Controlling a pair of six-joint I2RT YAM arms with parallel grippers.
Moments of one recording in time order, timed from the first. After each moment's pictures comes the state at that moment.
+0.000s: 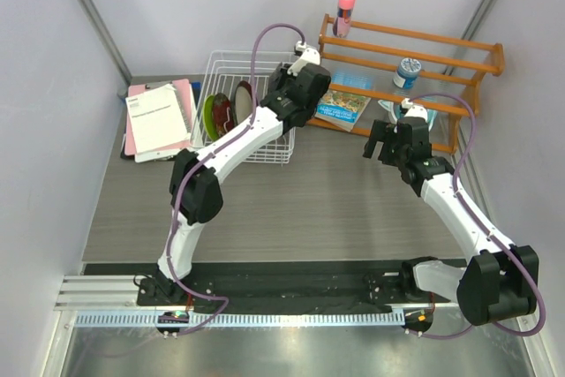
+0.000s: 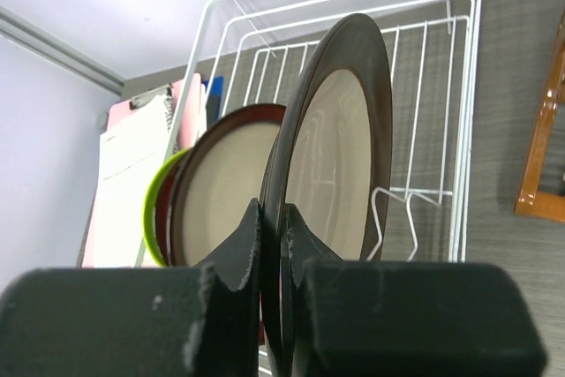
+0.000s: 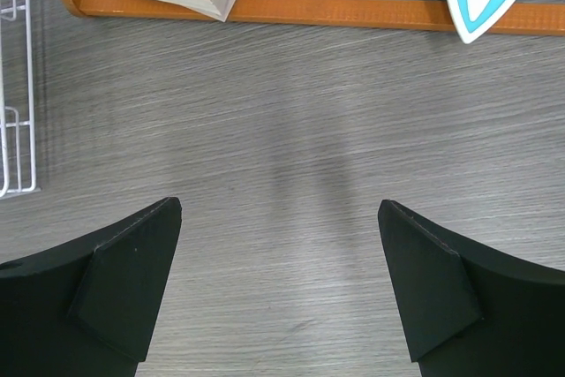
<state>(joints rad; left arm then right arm) -0.77 2.14 2.09 -0.50 -1.00 0.03 0.18 1.16 0.84 -0.31 0.14 0.34</state>
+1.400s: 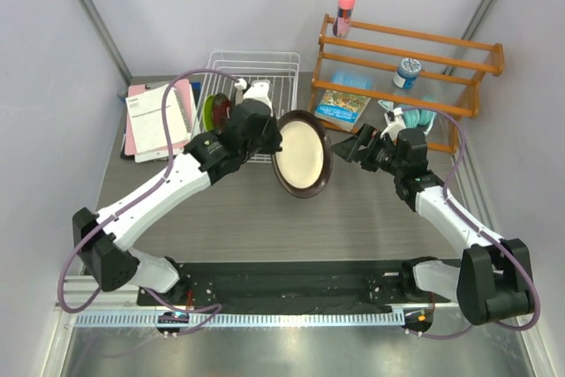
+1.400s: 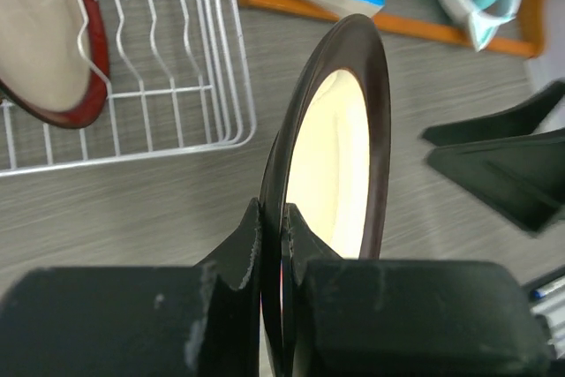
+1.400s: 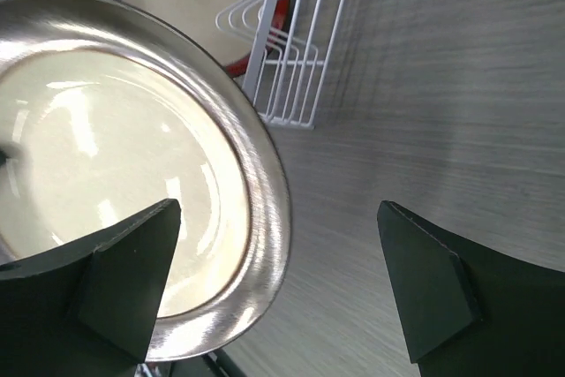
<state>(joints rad) -0.79 1.43 1.40 -0.53 -0.30 -0.54 0.18 1.15 0.64 0.18 -0.47 0.69</state>
